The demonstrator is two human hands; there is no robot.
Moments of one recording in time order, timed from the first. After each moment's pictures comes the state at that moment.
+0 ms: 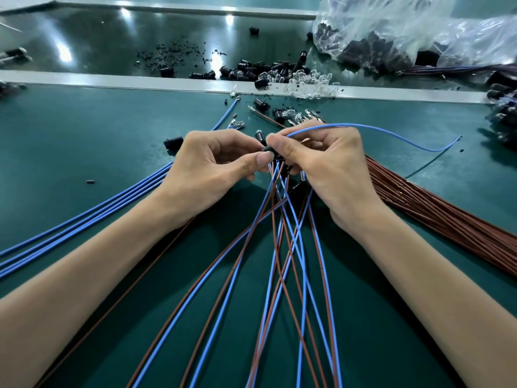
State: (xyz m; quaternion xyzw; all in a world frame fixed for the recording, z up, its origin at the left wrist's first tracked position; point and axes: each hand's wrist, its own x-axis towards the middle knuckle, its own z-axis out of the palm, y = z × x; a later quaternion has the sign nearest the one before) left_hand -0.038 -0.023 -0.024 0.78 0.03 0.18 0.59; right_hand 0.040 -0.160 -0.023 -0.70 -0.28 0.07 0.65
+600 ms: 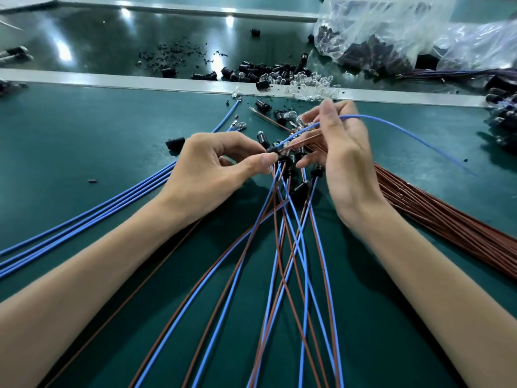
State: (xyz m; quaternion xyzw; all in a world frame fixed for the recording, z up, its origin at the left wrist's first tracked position) left_hand -0.040 -0.024 -0.025 0.82 0.06 0.21 0.53; right_hand 0.046 -0.160 -0.018 -0.68 -0.22 0.05 0.69
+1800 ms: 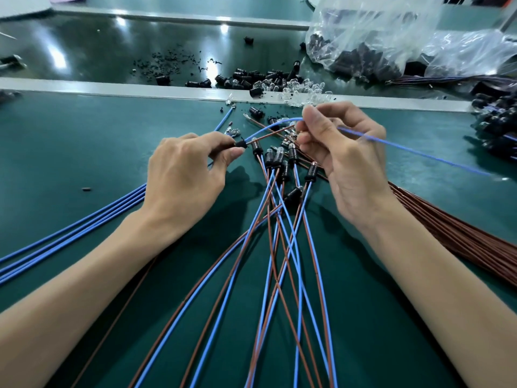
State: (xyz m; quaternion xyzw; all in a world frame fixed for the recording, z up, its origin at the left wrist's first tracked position) left_hand -0.036 -0.006 -0.037 0.90 0.10 0.35 0.23; right_hand 0.054 -0.170 -0.011 -0.54 -0.22 0.10 0.81
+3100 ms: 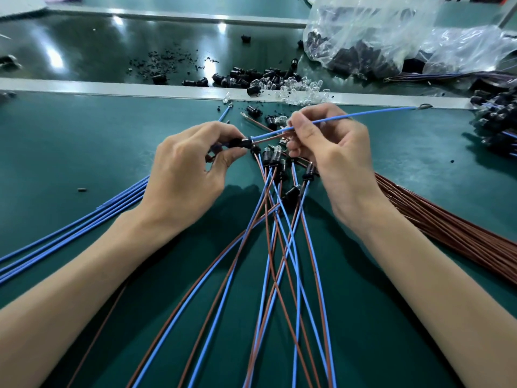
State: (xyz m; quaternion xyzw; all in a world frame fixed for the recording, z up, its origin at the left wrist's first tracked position) left_hand -0.034 -0.009 -0.032 0.89 0.02 0.36 0.27; right_hand 0.055 -0.166 -0.020 -0.63 -0.25 0.07 0.73
